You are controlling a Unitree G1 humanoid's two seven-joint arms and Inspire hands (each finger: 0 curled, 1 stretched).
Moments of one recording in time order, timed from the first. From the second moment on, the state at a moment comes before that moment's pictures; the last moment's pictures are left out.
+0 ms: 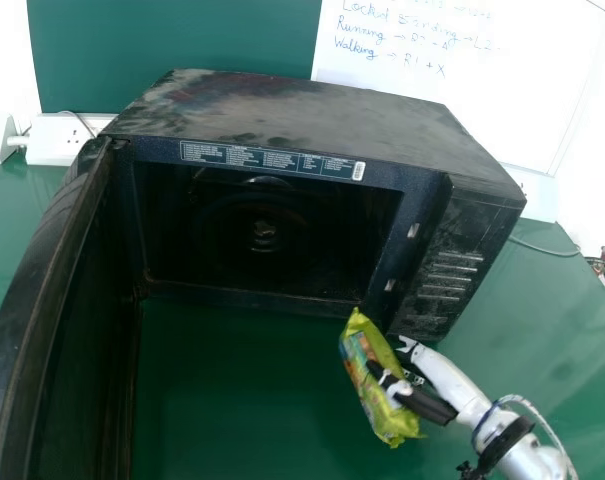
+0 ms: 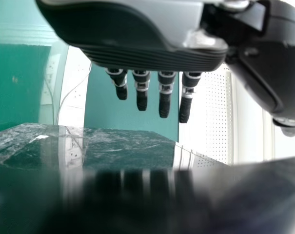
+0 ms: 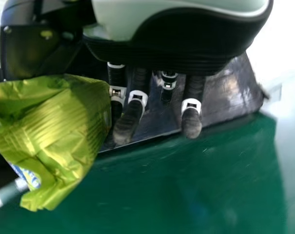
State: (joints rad) left arm 0.92 0.03 0.37 -0.69 -0.57 -0.59 -0.43; right arm -0.03 -0.73 -0.08 -0.14 -0.13 -0.20 0.50
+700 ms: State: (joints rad) left arm 0.93 0.03 0.37 -0.70 -0.57 -0.56 -0.41; right arm -0.14 -0.66 -0.11 -0.13 0.23 0.14 0.68
